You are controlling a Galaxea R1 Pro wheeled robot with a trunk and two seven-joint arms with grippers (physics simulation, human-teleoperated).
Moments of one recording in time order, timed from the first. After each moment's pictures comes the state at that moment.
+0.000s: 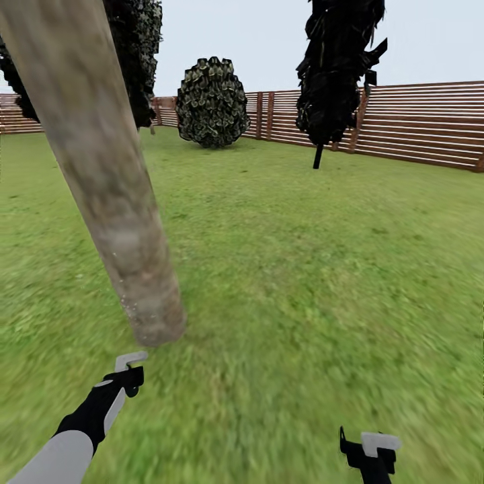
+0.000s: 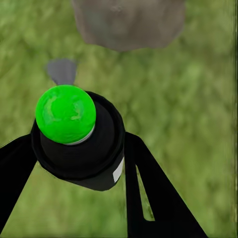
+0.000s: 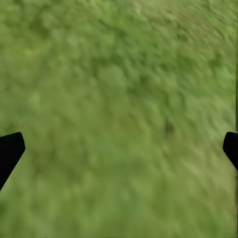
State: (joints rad) left arm -0.63 0.09 0.29 -0.49 -0.08 0.18 0.03; right arm -0.41 -0.04 -0.48 -0.16 0.49 -0.60 -0.19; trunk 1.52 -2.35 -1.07
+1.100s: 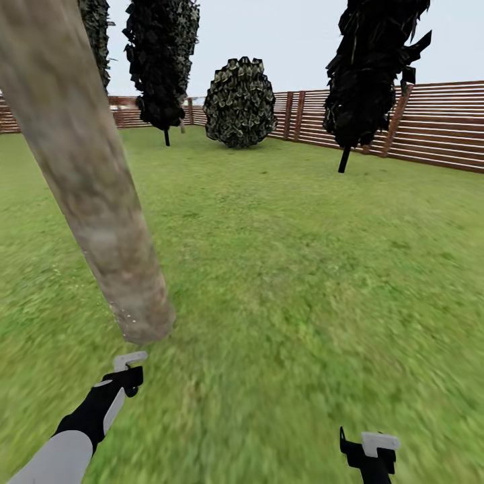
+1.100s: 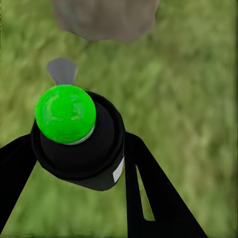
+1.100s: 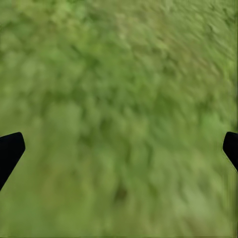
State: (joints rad) left arm -0.63 0.09 0.29 -0.50 -0.08 0.18 0.03; right arm -0.41 -0.04 -0.48 -0.16 0.49 -0.60 -0.19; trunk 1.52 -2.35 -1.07
